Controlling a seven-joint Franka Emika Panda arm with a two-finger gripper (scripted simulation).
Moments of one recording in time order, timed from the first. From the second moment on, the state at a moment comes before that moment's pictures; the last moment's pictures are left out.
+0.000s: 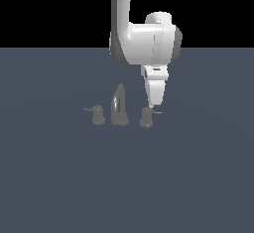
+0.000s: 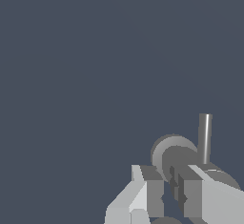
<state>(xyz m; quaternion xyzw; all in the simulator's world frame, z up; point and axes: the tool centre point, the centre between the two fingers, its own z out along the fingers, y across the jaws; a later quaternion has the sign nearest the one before) 0.058 -0.093 0.085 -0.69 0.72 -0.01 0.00</state>
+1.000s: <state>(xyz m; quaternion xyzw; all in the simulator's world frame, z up) 0.052 -0.107 0.077 -0.68 0.74 -0.01 0.01</state>
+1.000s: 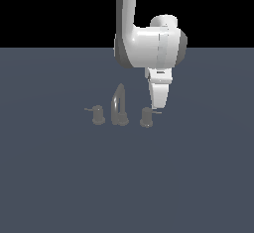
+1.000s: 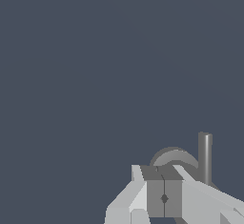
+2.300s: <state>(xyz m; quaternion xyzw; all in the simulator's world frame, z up) -0.005 -0.120 0.069 -0.66 0.75 -0.01 0.01</state>
